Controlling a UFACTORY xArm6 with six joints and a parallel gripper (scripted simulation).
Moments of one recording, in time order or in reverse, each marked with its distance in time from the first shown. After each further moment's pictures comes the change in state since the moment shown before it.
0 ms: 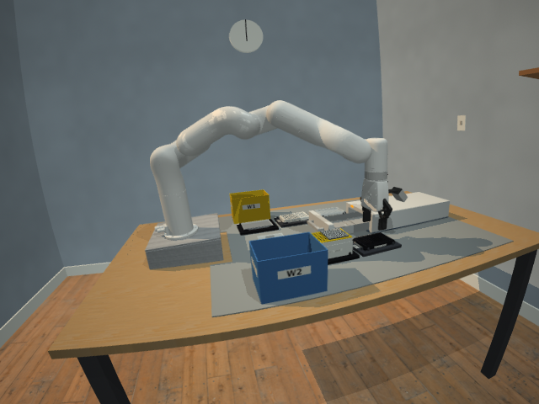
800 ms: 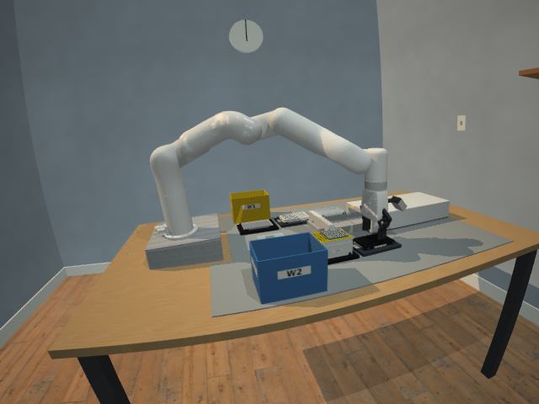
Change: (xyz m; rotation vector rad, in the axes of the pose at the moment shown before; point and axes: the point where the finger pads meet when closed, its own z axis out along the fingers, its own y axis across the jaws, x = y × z) arm 0.000 0.000 0.033 0.000 0.000 0.000
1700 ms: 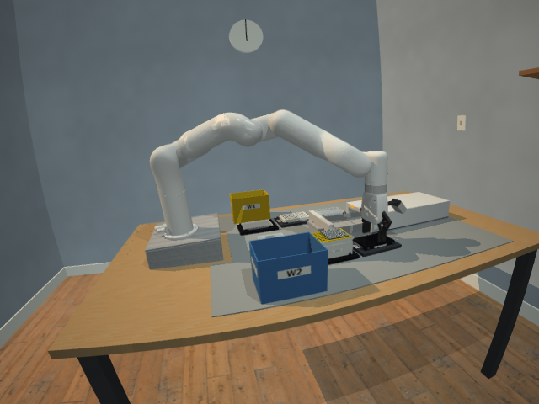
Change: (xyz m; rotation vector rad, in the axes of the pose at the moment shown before) arm 0.000 0.000 0.010 0.000 0.000 0.000
